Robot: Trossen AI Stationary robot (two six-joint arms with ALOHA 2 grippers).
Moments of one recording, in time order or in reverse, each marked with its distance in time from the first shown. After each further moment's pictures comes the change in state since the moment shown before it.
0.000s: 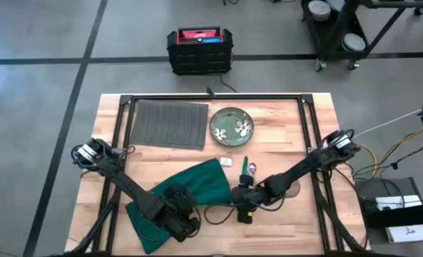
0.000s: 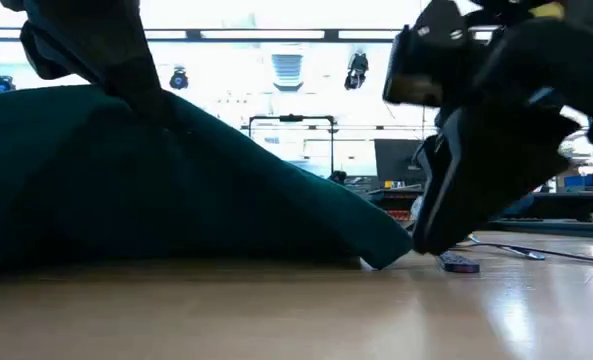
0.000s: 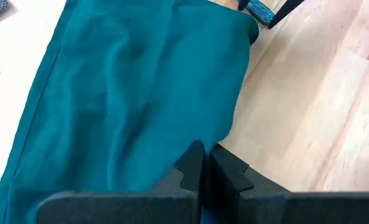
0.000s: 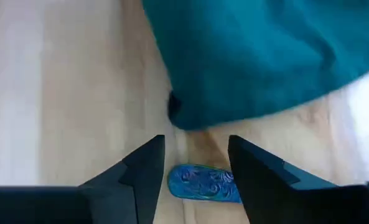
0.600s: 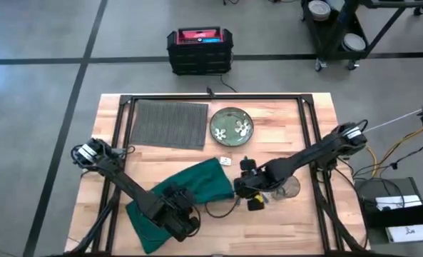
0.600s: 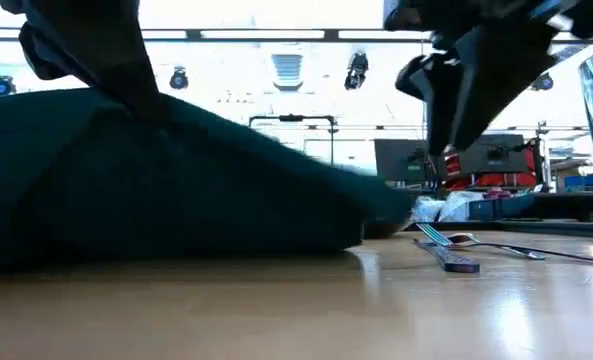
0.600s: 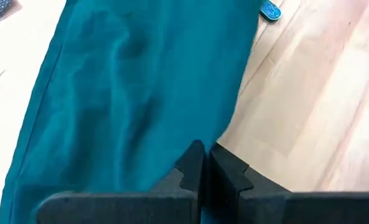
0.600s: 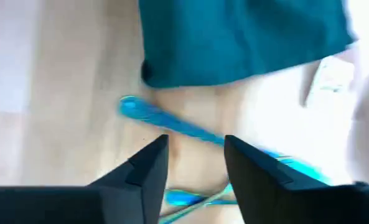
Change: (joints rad) left arm 0.000 0.000 0.000 -0.013 0.006 -0.004; right arm -0.078 -0.190 0.185 -0.583 -0.162 -0.347
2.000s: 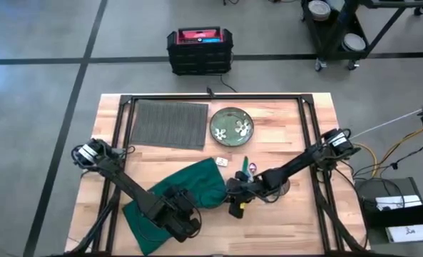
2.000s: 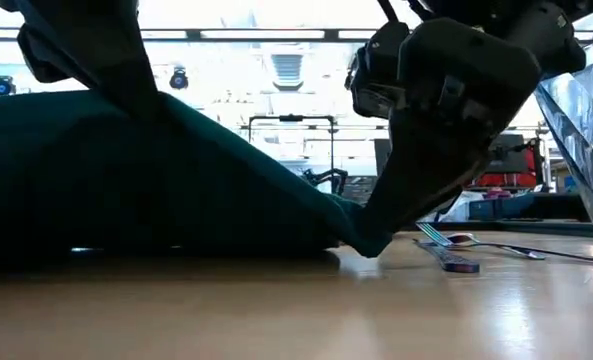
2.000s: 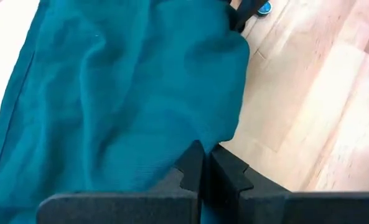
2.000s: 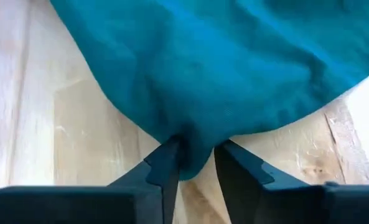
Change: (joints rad) left arm 0.004 0.006 0.000 0.024 0.027 0.011; right arm -0.009 0.186 -0.247 0.792 0.080 0.370
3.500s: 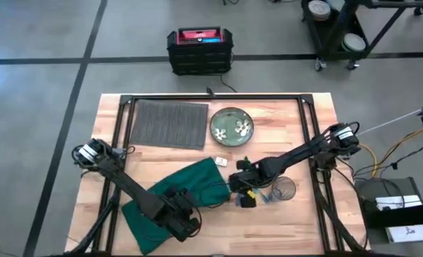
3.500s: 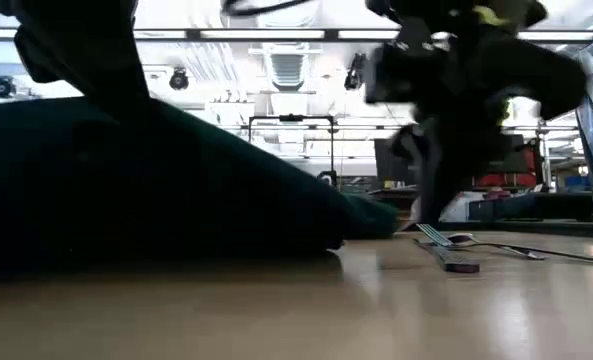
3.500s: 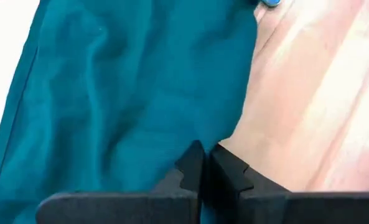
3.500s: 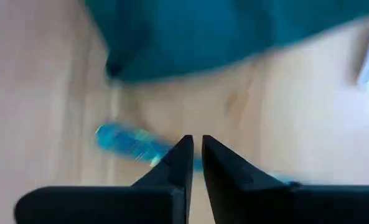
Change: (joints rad) left arm 0.000 0.002 0.008 -0.035 0.018 -0.010; right arm -0.071 -0.092 0.109 -0.537 -0.181 -0.321
